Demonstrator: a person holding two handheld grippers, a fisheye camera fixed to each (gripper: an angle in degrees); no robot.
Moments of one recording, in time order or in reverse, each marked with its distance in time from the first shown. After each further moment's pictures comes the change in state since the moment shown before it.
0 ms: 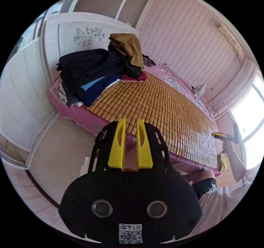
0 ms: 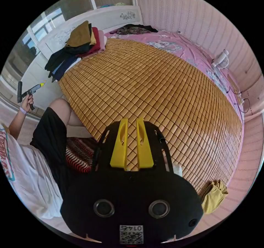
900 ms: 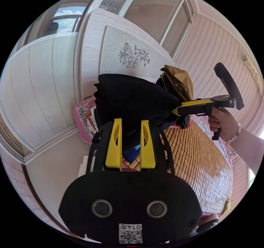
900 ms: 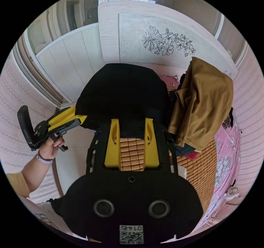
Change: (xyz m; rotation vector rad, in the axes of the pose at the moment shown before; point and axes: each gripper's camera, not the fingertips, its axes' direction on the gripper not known) left arm -0.194 -0.159 -0.106 0.249 -0.178 -0.165; right arm -0.491 -0.409 0.284 0.021 -0.076 -0.659
